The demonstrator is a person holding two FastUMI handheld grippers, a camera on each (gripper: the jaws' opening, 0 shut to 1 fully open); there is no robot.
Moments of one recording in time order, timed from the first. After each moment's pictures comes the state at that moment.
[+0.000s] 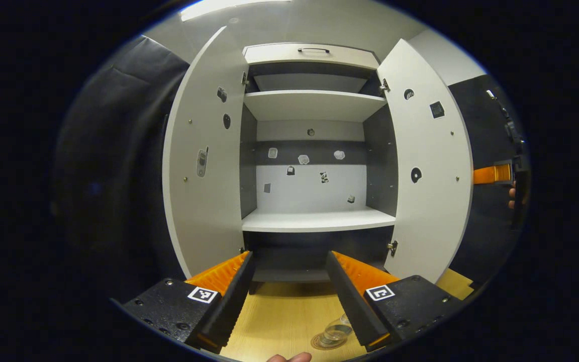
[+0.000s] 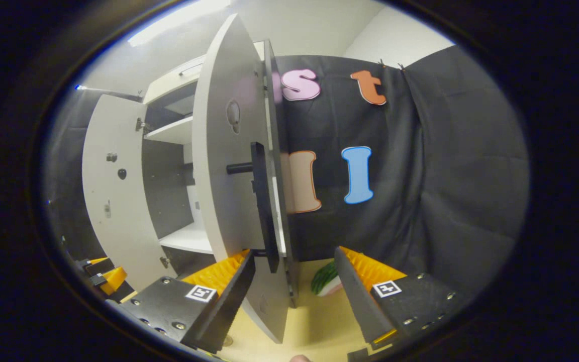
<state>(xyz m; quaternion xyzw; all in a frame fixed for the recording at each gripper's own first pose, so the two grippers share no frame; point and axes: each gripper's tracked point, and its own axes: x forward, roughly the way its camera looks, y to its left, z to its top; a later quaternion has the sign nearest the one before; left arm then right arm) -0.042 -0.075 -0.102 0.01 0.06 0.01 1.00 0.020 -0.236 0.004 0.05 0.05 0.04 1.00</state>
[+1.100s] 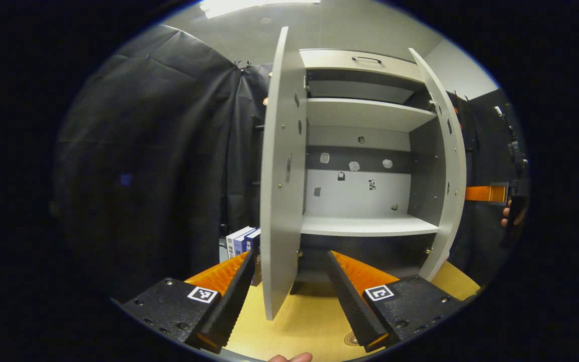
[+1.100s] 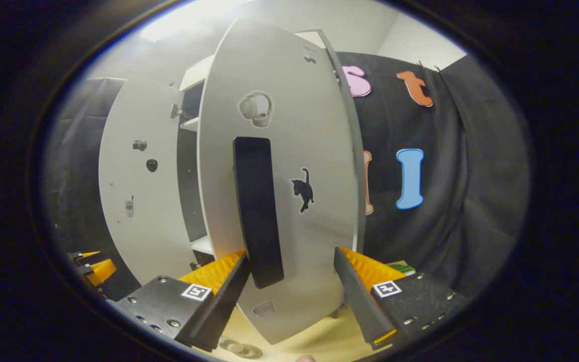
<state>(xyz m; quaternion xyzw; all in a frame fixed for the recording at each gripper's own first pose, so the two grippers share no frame) -0.075 0.048 -0.075 -0.02 0.05 0.12 0.99 0.066 -0.093 -0.003 0.04 0.04 0.11 0.99</state>
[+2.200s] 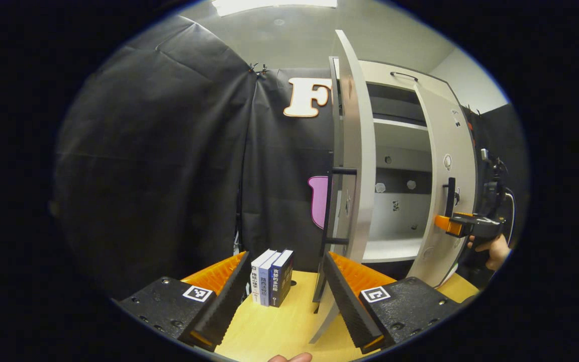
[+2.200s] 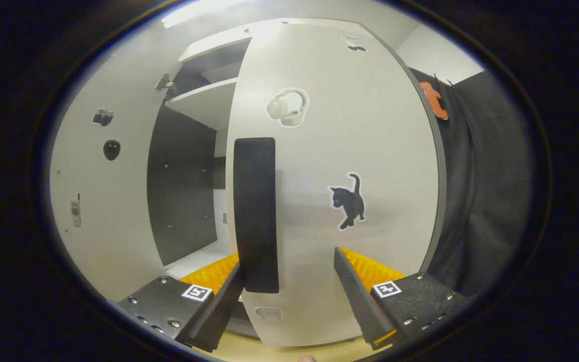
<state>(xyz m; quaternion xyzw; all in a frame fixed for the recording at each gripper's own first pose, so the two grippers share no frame) -0.037 0.152 -0.015 -0.03 0.03 0.10 0.99 0.186 0.011 -0.008 0.01 0.01 0.05 1.00</state>
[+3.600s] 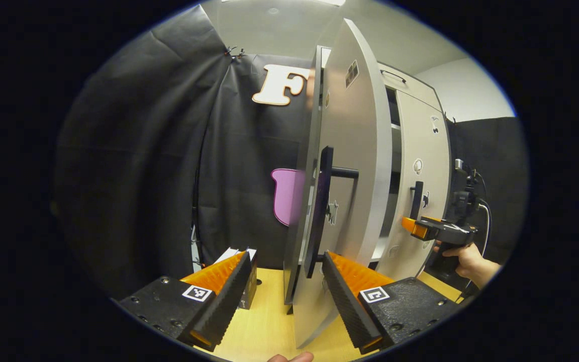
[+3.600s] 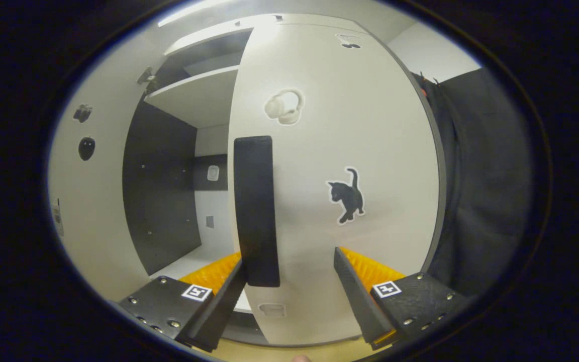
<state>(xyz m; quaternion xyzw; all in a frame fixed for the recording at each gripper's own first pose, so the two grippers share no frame) 0.013 0.134 -0.018 -0.06 0.06 -0.03 1.00 0.179 0.021 -0.015 0.02 0.02 0.01 1.00</state>
